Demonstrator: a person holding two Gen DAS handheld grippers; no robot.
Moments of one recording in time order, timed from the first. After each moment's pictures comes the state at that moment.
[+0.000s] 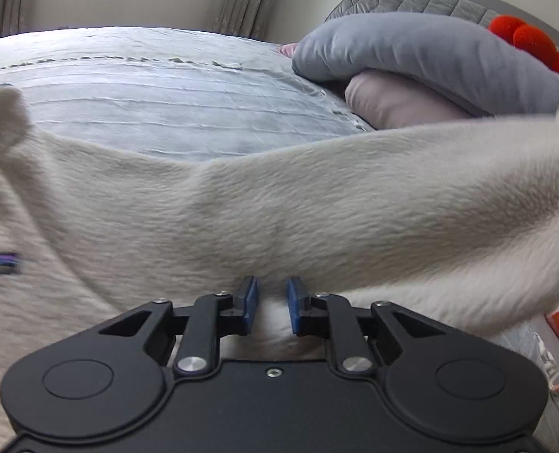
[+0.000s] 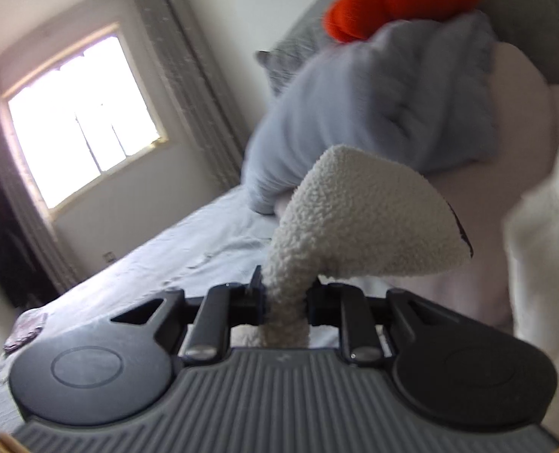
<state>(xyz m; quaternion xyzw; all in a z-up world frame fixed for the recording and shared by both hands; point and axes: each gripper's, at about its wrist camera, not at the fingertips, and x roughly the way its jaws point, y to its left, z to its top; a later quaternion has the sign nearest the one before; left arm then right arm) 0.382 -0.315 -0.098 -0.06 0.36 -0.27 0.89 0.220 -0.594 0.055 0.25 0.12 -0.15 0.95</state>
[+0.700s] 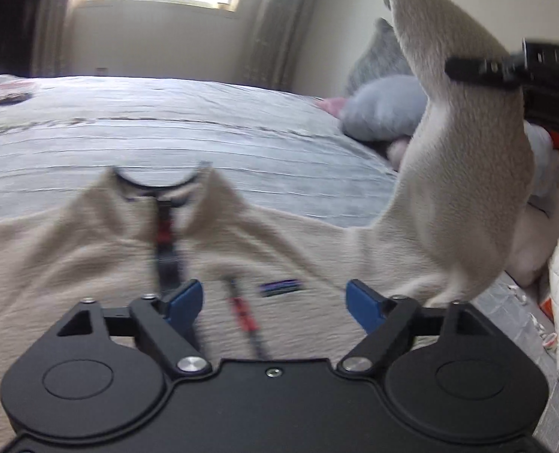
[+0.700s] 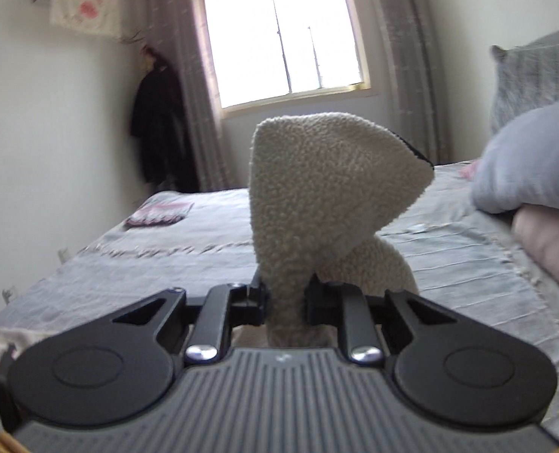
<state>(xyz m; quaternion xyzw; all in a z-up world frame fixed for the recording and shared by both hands) 0.333 -0.046 -0.010 -0.07 0.31 -0.23 0.92 0.312 -0.313 0.106 0.06 0.17 0.11 0.98</state>
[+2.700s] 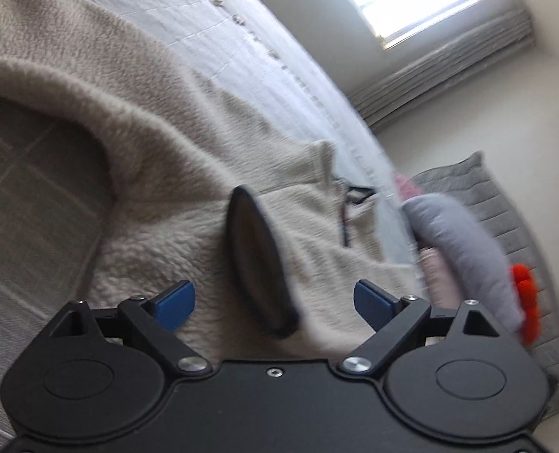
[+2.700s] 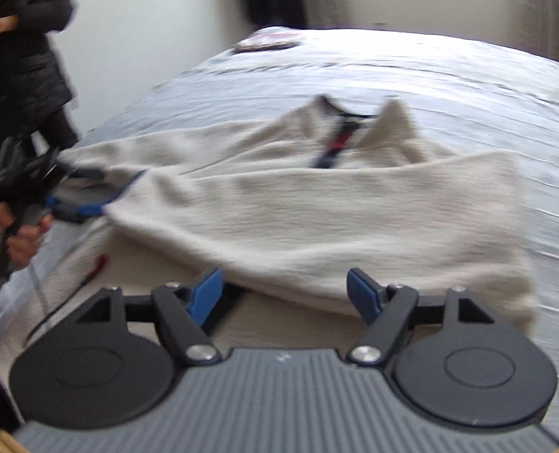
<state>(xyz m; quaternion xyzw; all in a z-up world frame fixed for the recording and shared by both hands) 0.275 0.199 -0.074 -0.37 0.39 -0.14 0.83 0.265 -0.263 -0.008 0.00 0.38 0.26 0.89</state>
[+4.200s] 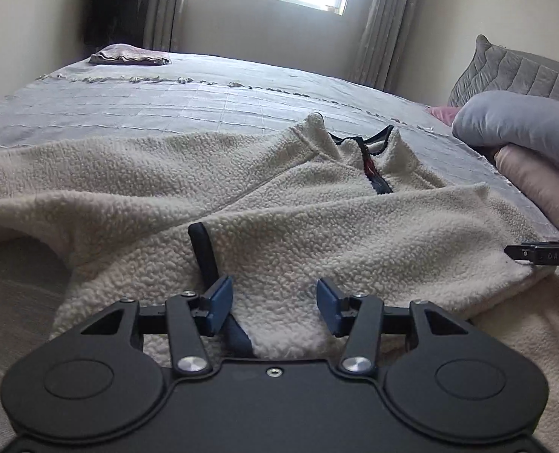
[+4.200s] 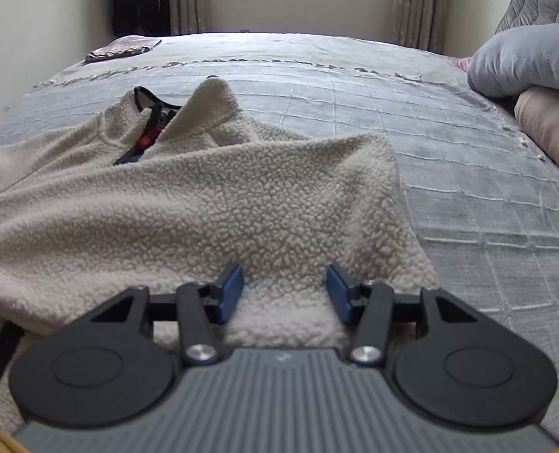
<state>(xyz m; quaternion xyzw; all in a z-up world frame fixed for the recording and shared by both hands) 0.272 0.101 -0.071 -0.08 0.32 -0.09 0.94 0.332 -0.286 -0.080 -0.03 0.36 0.05 0.93</state>
